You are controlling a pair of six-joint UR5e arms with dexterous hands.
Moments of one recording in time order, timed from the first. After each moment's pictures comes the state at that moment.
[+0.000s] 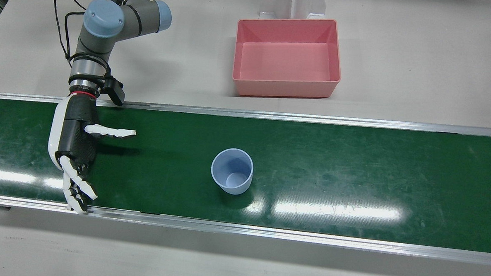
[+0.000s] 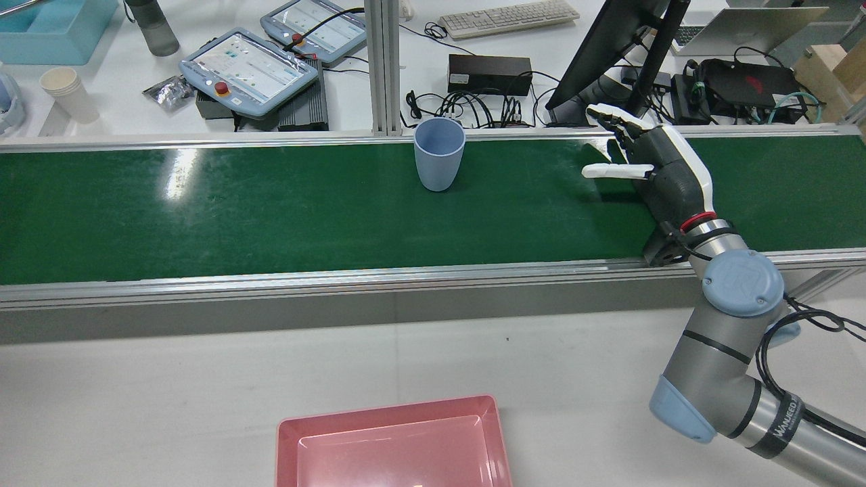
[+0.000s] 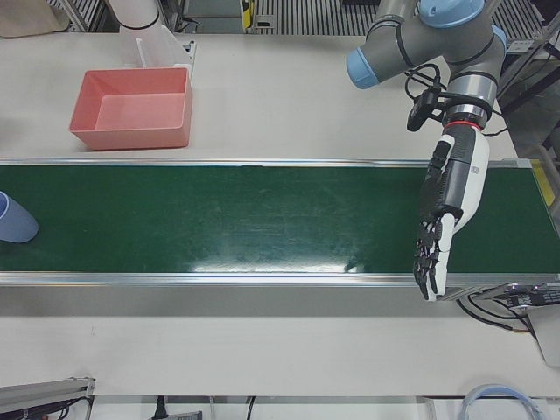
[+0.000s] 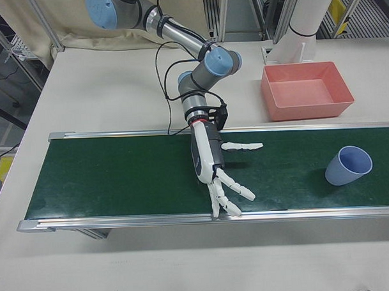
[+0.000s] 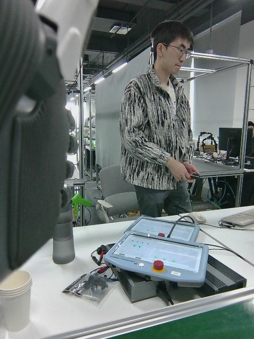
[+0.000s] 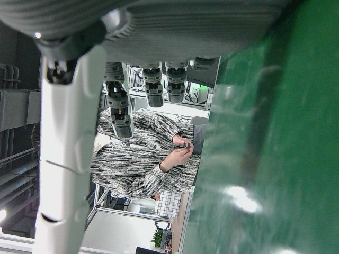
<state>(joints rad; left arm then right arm) -1.45 -1.73 -1.74 0.21 1.79 0.01 0.76 -1.29 1.79 -3.49 -0.87 -0.23</state>
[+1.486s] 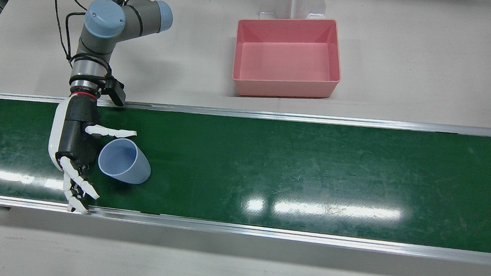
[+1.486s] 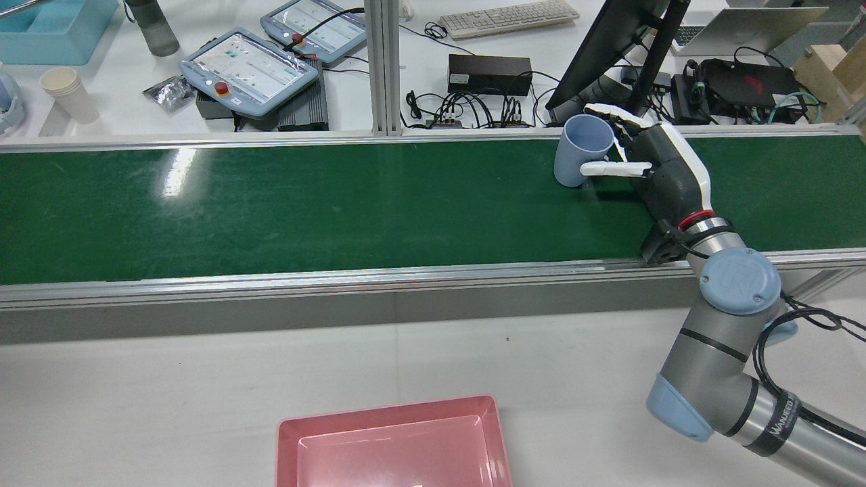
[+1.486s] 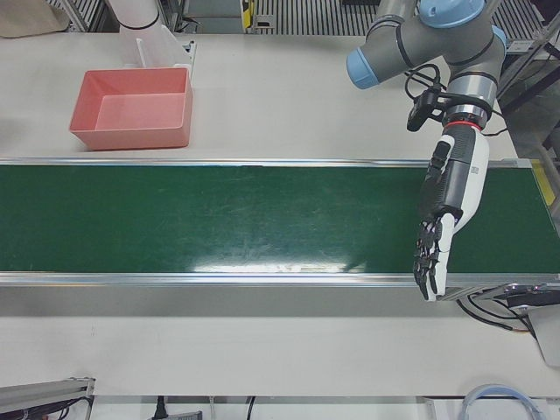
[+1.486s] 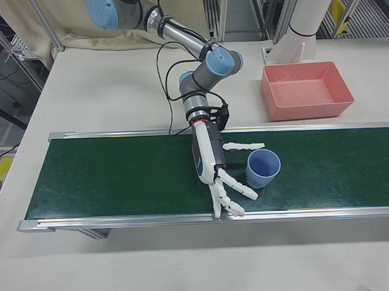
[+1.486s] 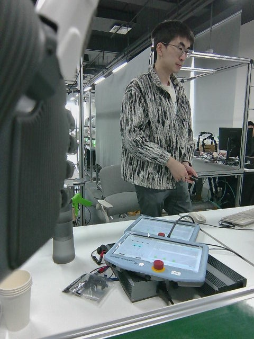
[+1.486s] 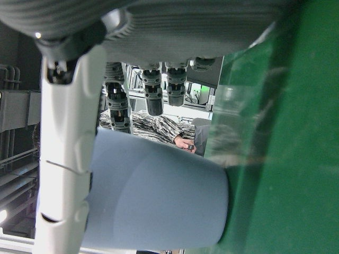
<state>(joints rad) -1.45 -1.73 -1.74 0.21 1.79 0.01 0.76 -1.28 1.79 -3.49 -0.87 -0.24</state>
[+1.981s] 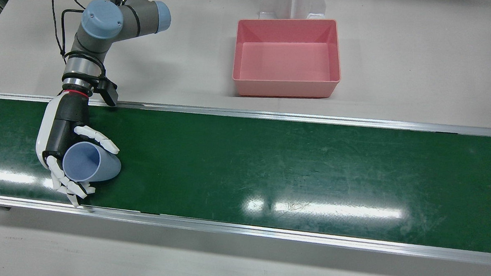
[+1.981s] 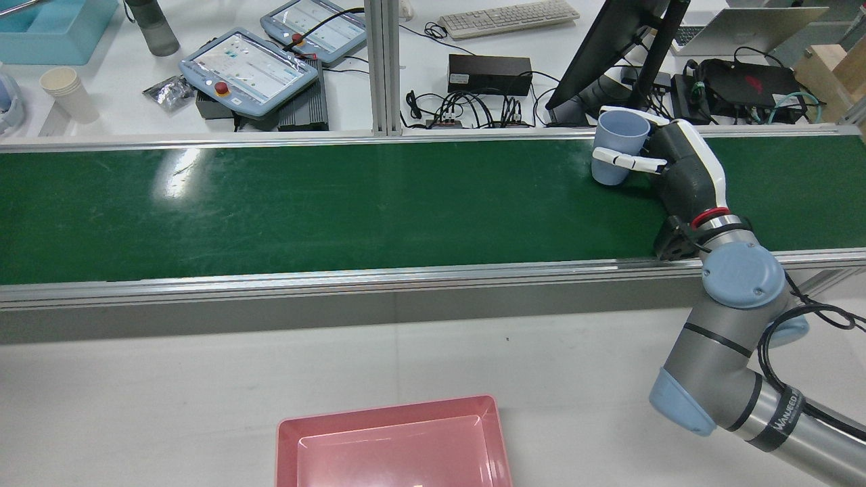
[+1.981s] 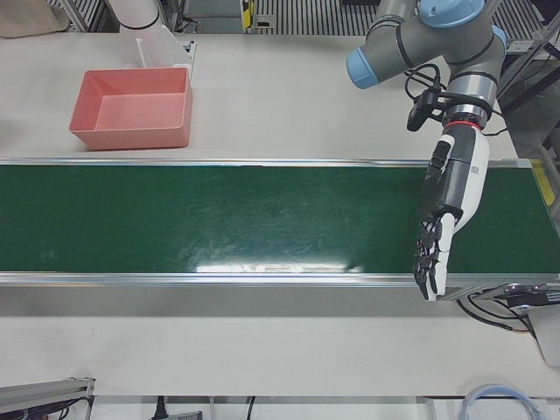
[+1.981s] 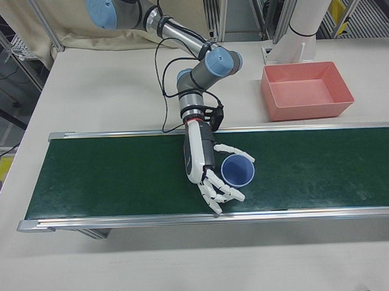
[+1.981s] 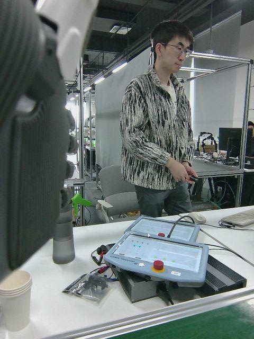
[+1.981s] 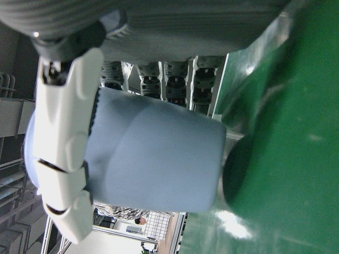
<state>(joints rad) -1.45 -1.73 -1.74 0.21 1.79 0.01 0.78 -1.29 1.79 -3.57 -0.84 -0.24</state>
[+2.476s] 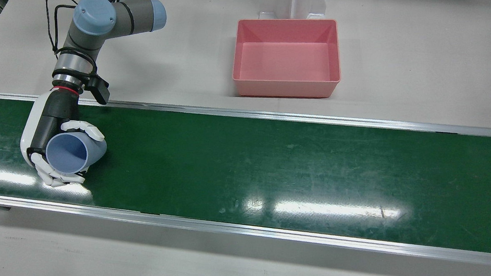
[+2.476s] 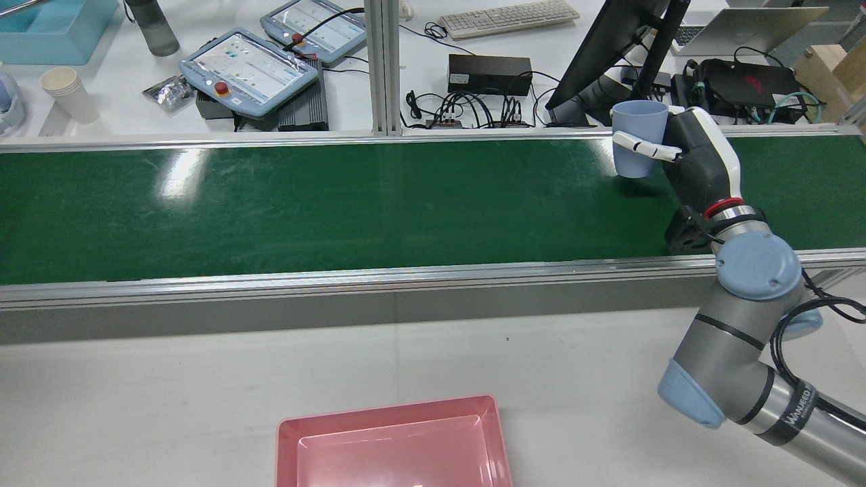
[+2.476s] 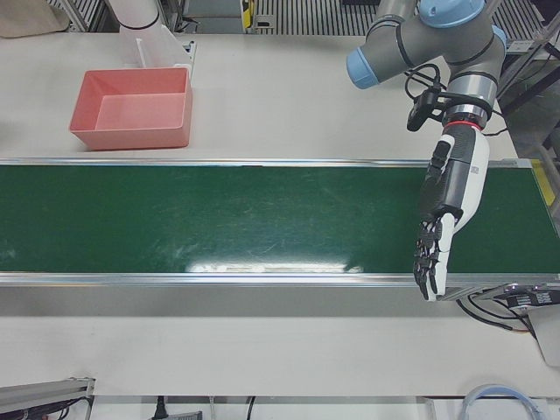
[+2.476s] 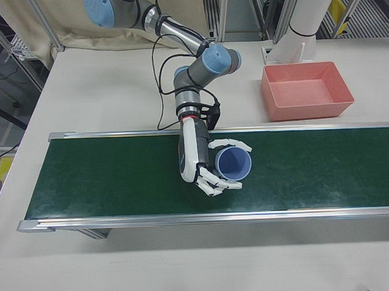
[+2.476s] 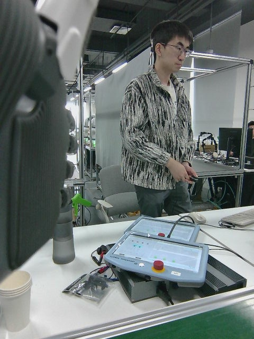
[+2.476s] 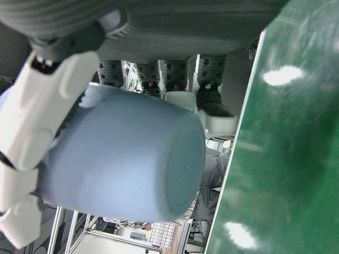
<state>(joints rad) -1.45 -1.73 -1.74 0.21 1.79 0.01 0.81 -1.29 1.82 -3.59 -0.84 -0.26</state>
